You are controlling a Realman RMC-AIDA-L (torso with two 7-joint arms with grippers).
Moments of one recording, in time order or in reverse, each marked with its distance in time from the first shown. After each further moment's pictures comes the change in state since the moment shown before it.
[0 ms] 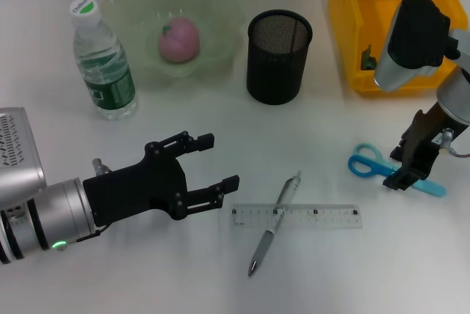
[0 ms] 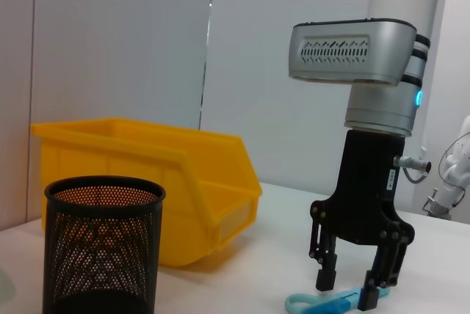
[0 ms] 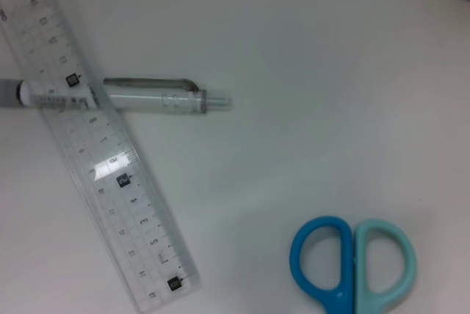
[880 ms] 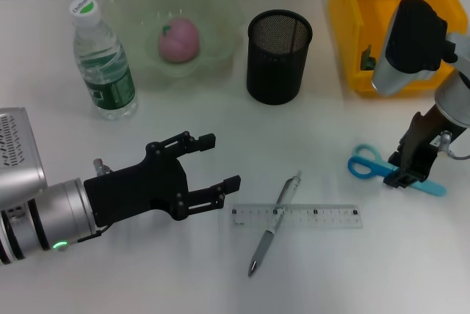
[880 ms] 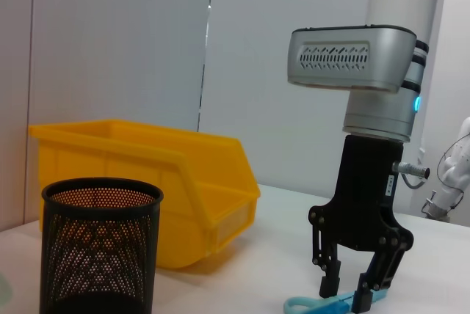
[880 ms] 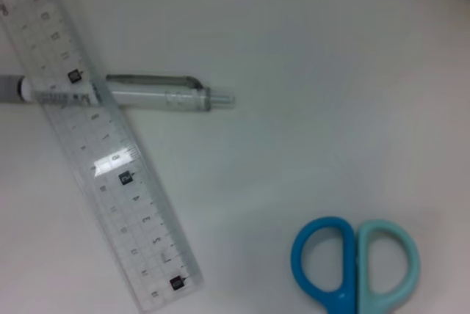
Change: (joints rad) left arm -0.001 -0.002 0.000 -0.002 -0.001 0.003 0.000; right arm -0.004 0.002 -0.013 0.004 0.001 0.009 -0.004
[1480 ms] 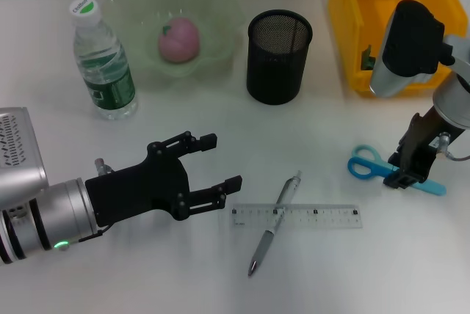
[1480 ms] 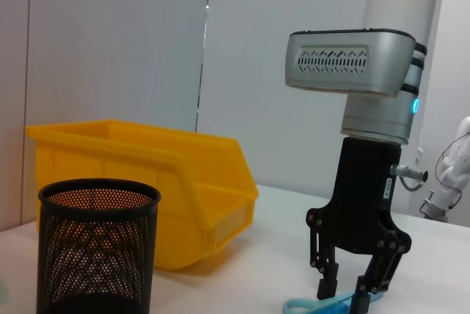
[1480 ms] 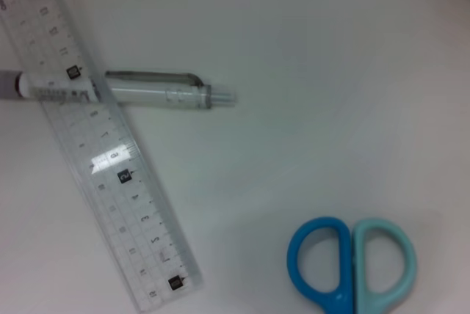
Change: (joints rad) left arm -0.002 -0.002 0.000 0.000 0.002 0.000 0.000; right arm -0.002 0.000 -0.019 0.002 0.001 0.010 0.005
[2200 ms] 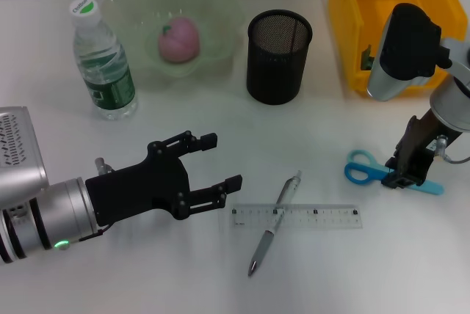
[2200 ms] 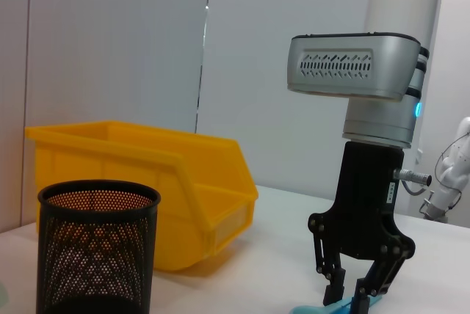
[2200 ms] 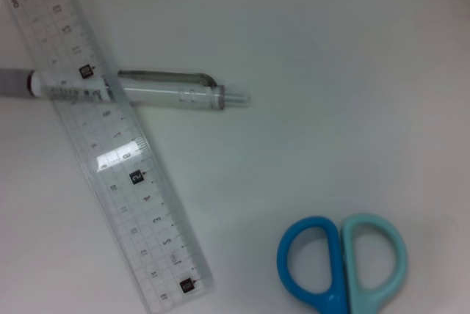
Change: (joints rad) left arm -0.002 0.000 0.000 0.000 -0.001 0.000 0.000; right arm -0.005 0.001 -0.017 -0.002 0.014 0.001 0.002
